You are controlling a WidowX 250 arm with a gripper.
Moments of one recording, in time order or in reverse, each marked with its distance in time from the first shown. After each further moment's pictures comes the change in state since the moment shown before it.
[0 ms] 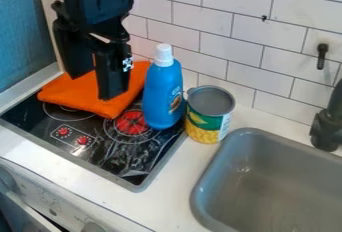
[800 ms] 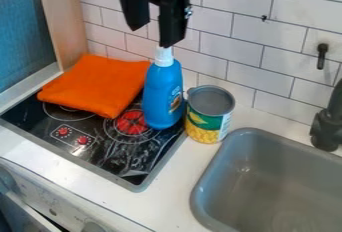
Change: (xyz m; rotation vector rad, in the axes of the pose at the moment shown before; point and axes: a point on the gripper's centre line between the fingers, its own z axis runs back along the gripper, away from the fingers) arm 0.083 0.006 0.018 0.030 -0.118 -0.018
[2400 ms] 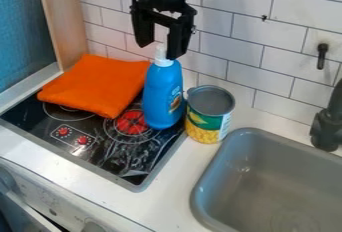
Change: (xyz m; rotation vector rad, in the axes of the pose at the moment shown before) arm 0.038 0.040 -0.061 0.000 0.143 0.107
